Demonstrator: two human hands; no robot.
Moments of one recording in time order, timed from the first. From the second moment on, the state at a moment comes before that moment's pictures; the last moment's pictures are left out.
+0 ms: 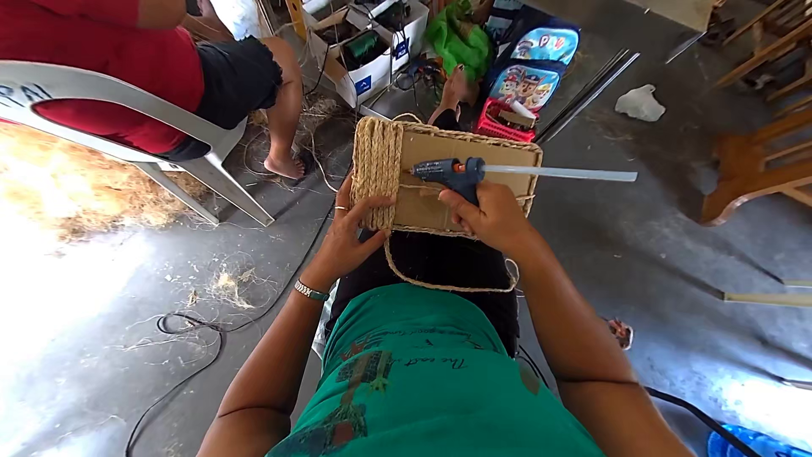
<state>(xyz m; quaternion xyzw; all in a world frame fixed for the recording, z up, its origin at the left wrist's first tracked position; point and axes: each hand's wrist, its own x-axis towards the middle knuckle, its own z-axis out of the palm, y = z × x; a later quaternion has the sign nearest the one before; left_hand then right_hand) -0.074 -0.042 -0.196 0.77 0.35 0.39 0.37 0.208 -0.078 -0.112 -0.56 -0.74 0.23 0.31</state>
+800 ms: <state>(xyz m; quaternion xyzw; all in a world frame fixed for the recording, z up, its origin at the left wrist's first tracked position) -0.077 -0.036 -0.203 0.77 0.36 0.40 0.36 0.197 -0.047 -0.101 -0.57 -0.72 0.23 0.34</state>
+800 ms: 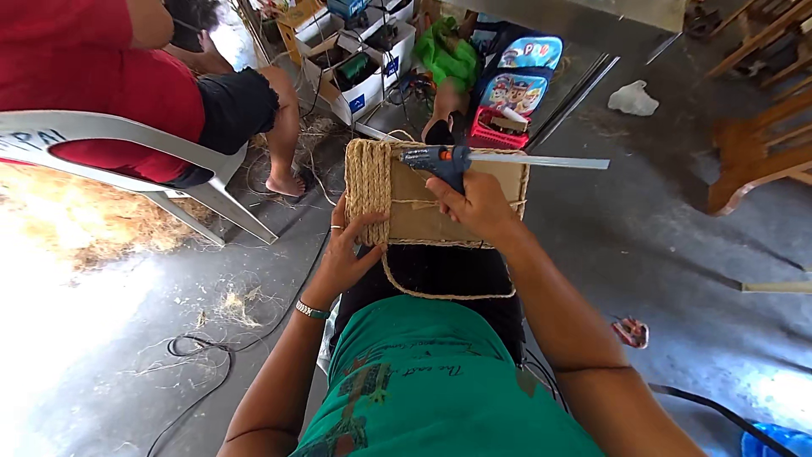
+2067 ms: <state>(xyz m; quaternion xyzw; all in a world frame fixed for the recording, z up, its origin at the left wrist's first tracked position) -0.077 -0.038 -0.202 0.76 0.36 0.39 0.37 0.197 -0.044 -0.099 -0.57 -0.68 0.25 0.39</state>
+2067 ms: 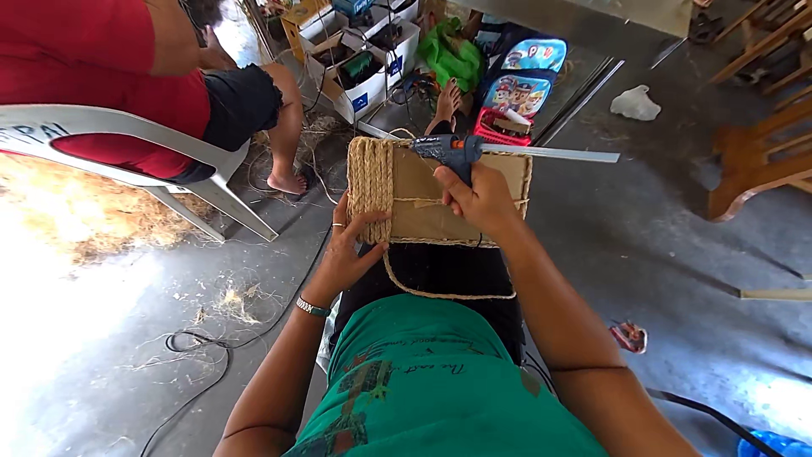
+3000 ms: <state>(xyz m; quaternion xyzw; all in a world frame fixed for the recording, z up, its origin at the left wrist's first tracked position) -0.078 -0.046 -0.193 0.76 0.36 0.39 0.36 0.194 -0.103 -0.123 -0.57 -0.69 0.29 0.34</state>
